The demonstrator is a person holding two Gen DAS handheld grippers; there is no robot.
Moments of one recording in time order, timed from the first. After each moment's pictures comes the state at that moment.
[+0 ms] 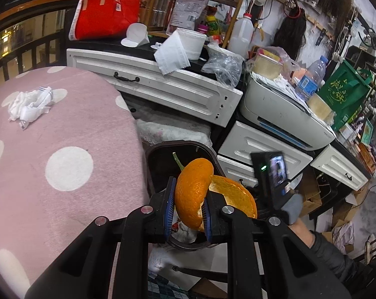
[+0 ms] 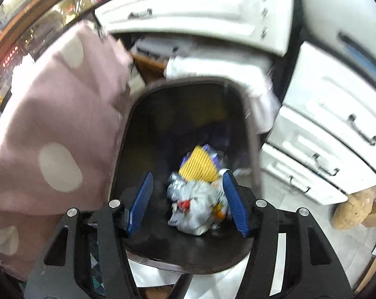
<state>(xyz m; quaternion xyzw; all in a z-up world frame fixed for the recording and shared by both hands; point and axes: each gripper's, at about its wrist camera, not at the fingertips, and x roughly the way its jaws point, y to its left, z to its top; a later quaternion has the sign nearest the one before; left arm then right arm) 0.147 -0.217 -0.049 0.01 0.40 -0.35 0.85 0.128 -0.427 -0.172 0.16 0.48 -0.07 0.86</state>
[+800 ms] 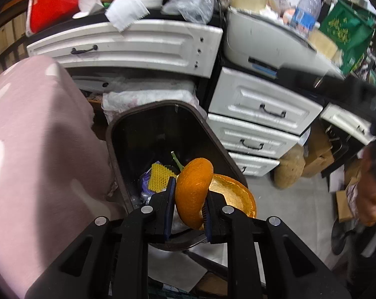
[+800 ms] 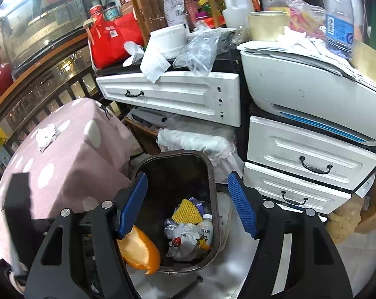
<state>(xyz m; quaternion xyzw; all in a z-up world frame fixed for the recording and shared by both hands) 0.142 -0.306 -0.130 0.13 0.45 -0.37 0.80 0.069 -0.464 -0.069 0.17 0.35 -0.12 0.91</state>
